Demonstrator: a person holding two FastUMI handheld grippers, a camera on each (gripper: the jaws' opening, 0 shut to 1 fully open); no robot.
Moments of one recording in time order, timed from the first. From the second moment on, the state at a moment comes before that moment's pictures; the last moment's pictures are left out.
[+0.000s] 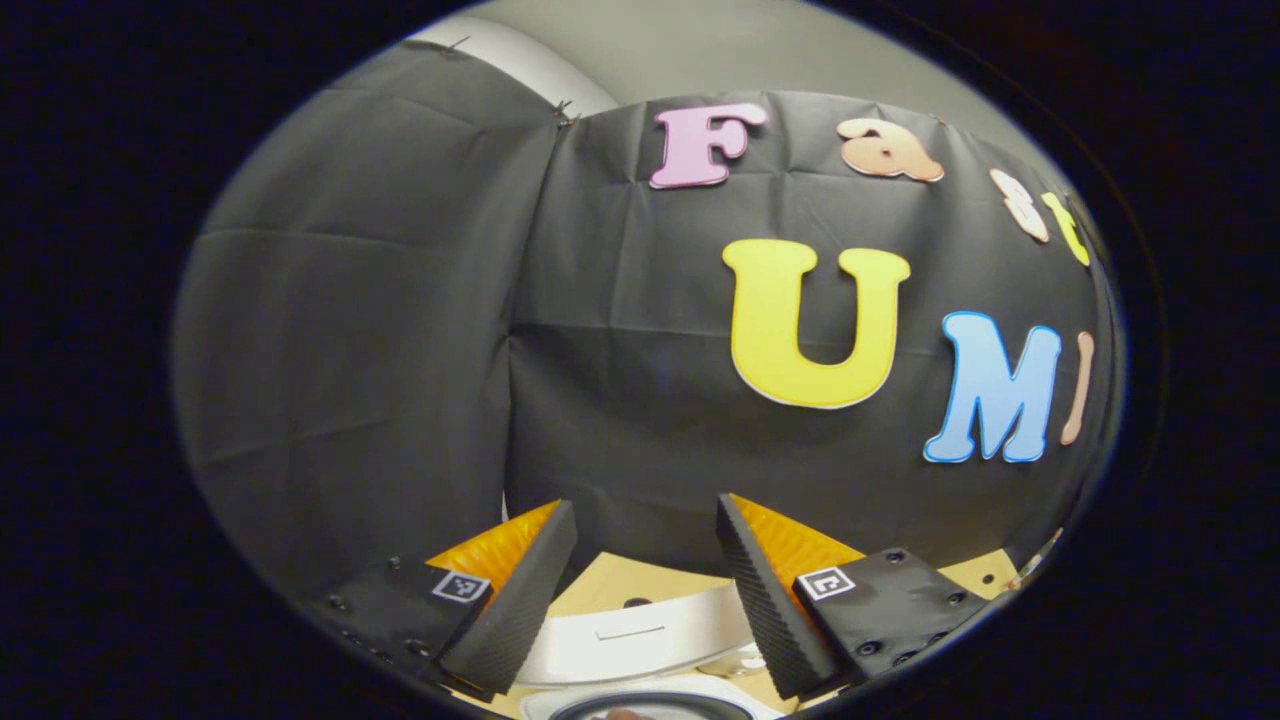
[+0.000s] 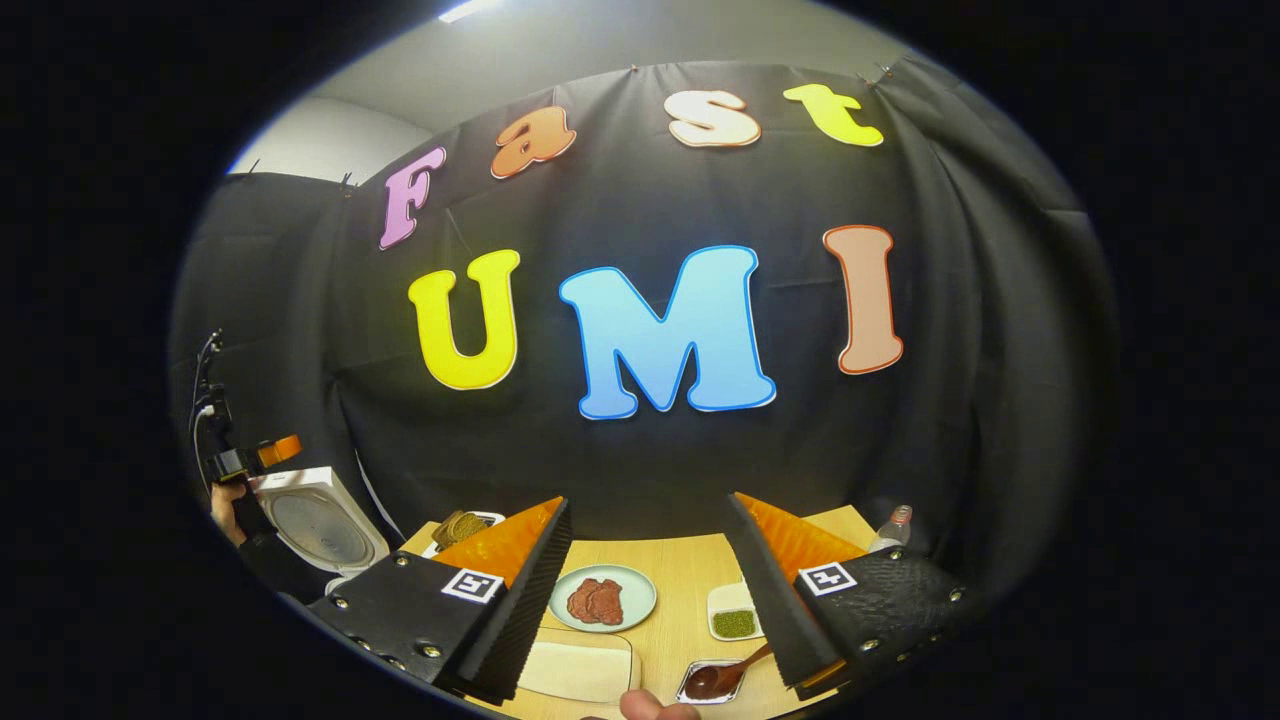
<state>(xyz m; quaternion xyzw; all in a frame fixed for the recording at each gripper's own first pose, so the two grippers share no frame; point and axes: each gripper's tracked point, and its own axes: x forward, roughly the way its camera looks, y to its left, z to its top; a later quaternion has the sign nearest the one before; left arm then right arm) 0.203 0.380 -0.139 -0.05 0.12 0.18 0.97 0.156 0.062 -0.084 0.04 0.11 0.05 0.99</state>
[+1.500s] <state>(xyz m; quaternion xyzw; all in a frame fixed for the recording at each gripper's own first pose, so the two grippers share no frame) 0.023 0.236 -0.271 -0.03 0.16 0.18 0.97 0.132 0.070 -0.084 0.04 0.11 0.08 0.99</state>
